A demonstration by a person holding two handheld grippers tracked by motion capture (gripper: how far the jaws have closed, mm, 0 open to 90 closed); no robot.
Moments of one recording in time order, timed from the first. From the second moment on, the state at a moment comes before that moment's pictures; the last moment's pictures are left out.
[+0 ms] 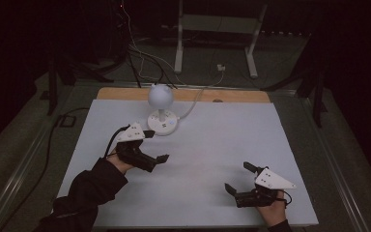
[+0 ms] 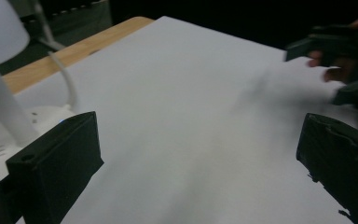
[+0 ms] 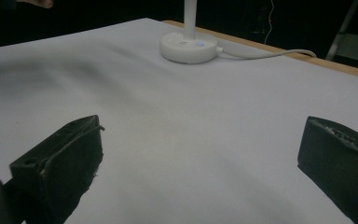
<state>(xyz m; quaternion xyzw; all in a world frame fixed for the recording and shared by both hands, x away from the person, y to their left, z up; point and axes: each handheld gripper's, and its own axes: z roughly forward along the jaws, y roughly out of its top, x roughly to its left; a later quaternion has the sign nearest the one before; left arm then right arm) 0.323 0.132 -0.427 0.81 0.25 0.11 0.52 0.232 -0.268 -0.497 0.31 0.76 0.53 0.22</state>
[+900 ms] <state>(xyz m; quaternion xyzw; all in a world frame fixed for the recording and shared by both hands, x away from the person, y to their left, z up) 0.372 0.089 -0.442 0.77 0.37 0.20 0.49 0.232 -0.270 -0.496 0.31 0.75 0.53 0.22</state>
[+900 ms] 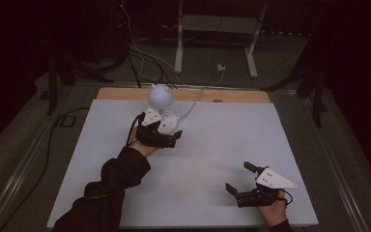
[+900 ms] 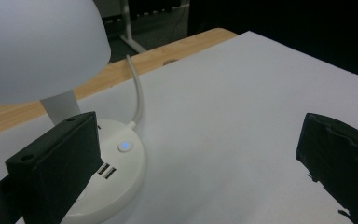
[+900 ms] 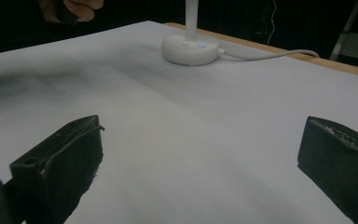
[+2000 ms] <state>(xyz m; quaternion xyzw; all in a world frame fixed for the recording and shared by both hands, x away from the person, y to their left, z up) 0.408 0.063 -0.482 0.72 0.44 0.29 0.45 0.233 -0.272 -0.496 0.31 0.75 0.54 0.21</state>
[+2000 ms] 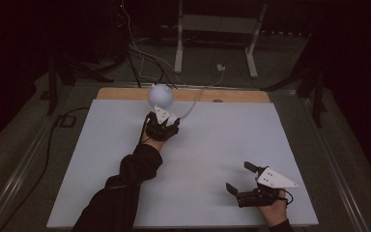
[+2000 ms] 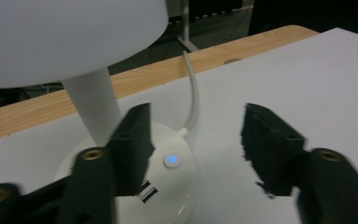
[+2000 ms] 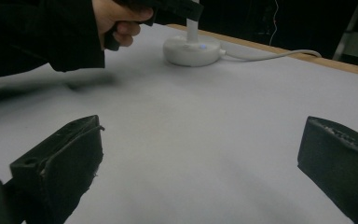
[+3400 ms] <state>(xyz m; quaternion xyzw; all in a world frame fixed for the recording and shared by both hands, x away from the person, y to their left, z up) 0.438 0.056 -0.523 0.76 0.42 0.32 0.38 0.233 -0.273 -0.496 0.31 0.75 0.54 0.21</state>
